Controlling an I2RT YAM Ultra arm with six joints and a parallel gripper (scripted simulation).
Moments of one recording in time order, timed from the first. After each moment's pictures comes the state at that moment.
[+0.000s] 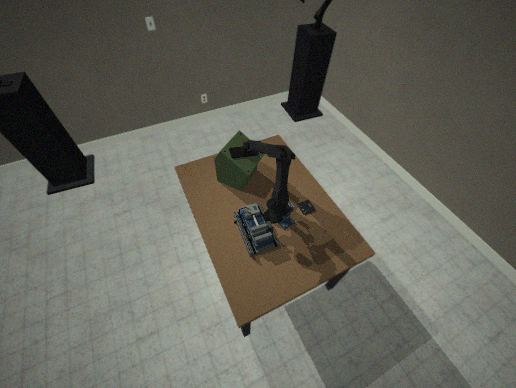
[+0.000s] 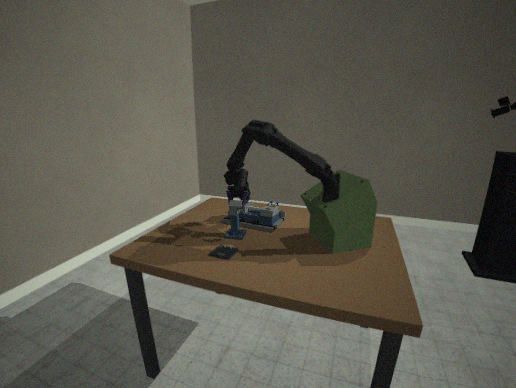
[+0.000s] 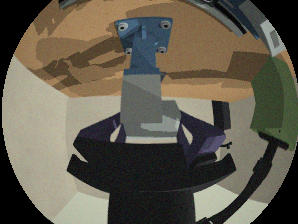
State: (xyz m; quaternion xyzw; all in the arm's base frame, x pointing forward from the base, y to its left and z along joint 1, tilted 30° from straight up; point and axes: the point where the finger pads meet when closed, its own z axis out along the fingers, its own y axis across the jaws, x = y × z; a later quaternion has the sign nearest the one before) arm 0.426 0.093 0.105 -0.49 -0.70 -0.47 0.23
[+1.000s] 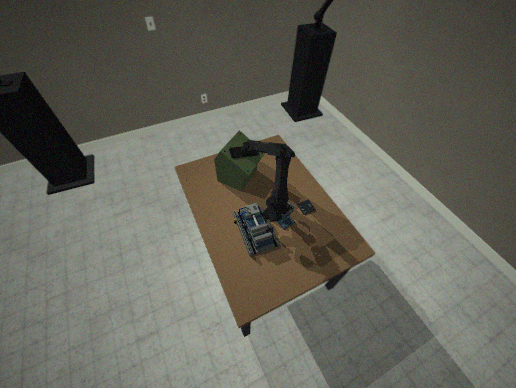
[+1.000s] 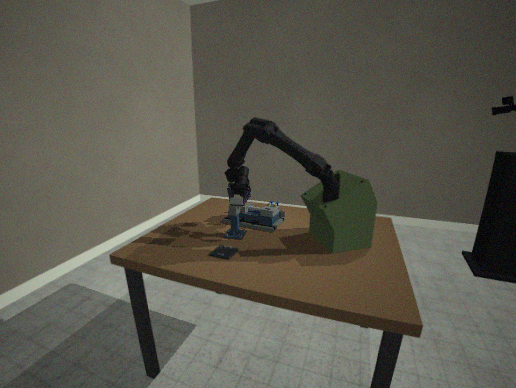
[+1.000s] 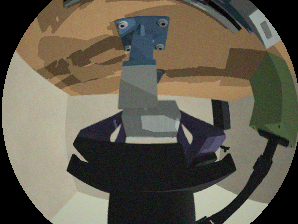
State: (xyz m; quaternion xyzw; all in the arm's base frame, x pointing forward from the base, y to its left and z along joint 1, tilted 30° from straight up) arm 0.418 0.086 0.115 -0.49 -0.70 -0.47 0.23
